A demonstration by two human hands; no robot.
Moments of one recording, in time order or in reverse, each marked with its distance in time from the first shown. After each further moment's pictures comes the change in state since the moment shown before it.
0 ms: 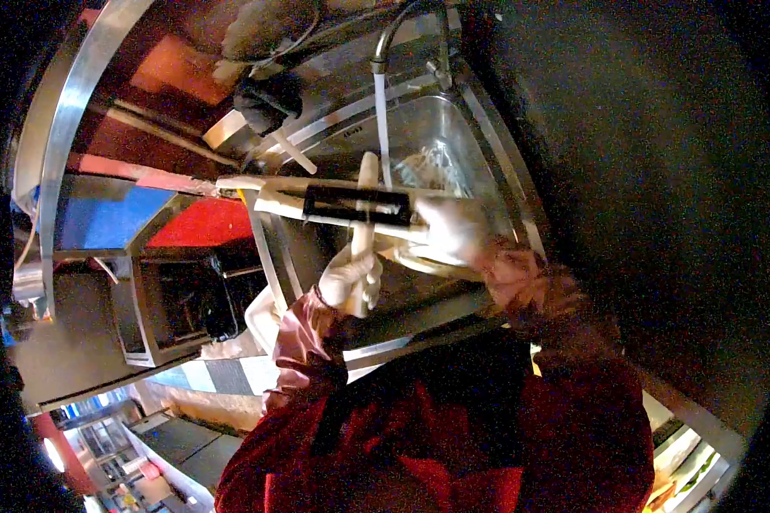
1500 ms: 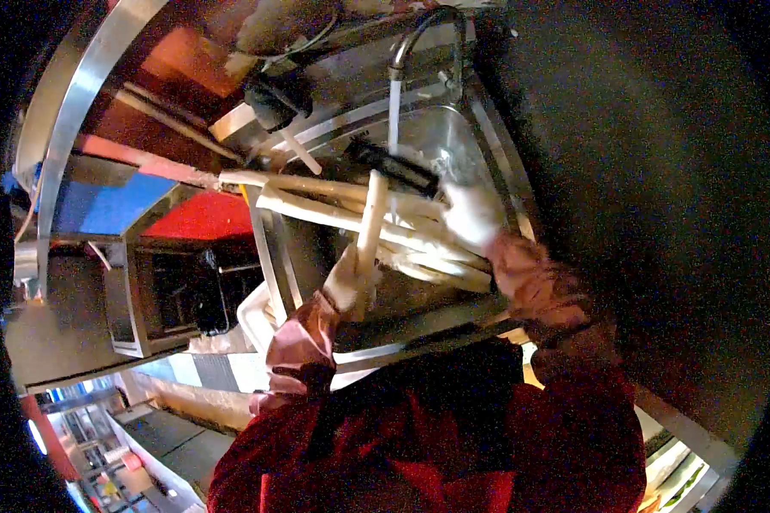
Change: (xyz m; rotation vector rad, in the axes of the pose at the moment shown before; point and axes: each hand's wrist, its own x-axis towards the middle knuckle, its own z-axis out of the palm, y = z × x) left_hand 0.009 -0.022 -0.014 0.446 0.372 0.004; right_hand 0.017 0.026 -0.007 -0.041 0.077 0.181
